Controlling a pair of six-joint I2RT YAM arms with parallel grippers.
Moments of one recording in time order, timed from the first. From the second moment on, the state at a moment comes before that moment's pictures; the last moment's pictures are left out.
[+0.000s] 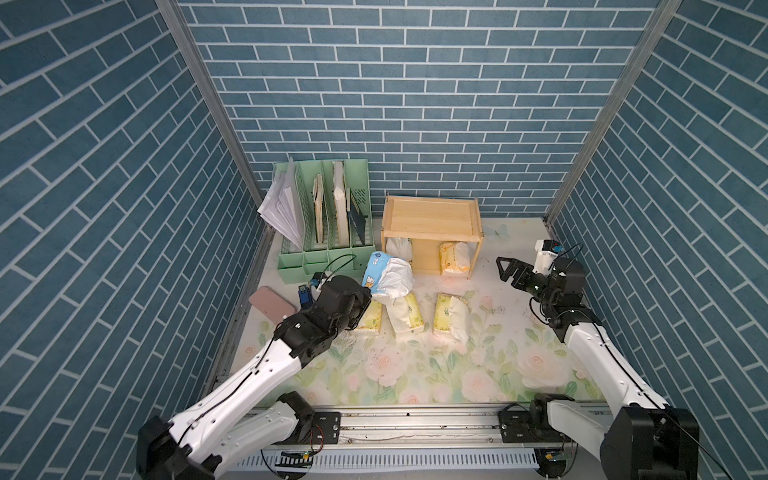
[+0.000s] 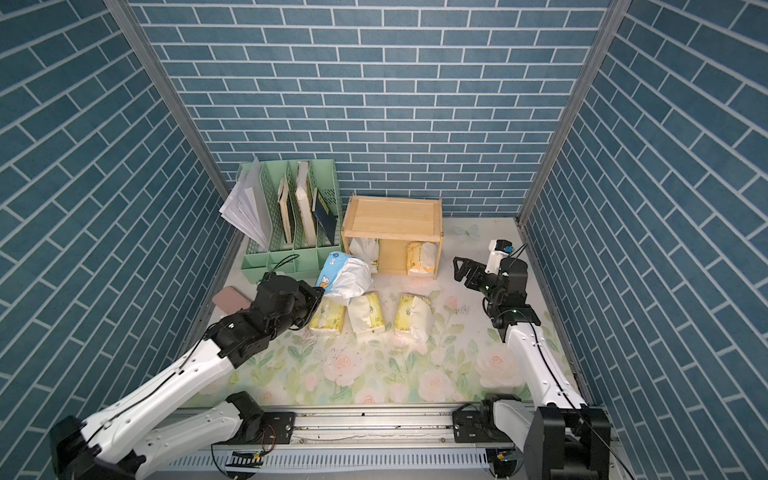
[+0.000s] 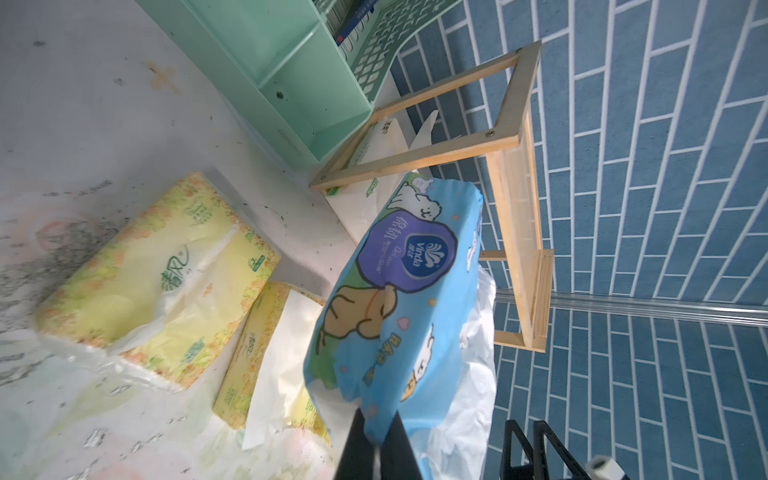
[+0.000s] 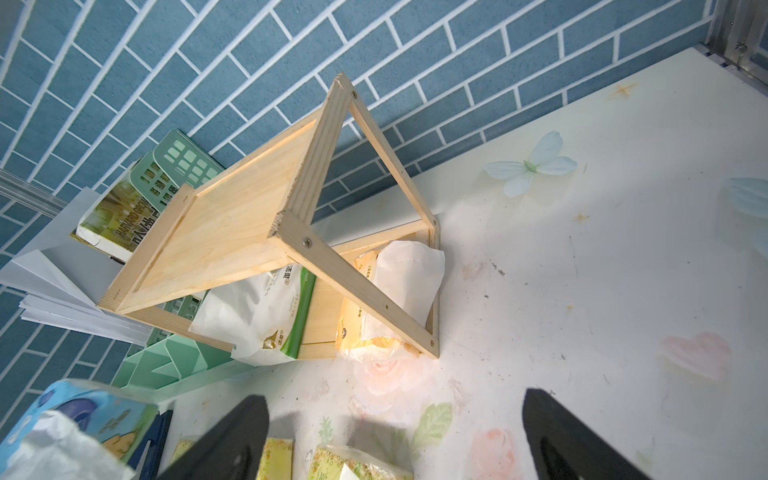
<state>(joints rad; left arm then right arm) -0.66 0.91 0.82 -0.48 -0.21 -1.43 0.03 1.09 0.69 0.01 -0.35 0.44</state>
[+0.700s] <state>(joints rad) -0.63 0.44 0.65 -1.00 0.01 -1.64 0.03 1.20 0.73 0.09 -0.39 0.44</state>
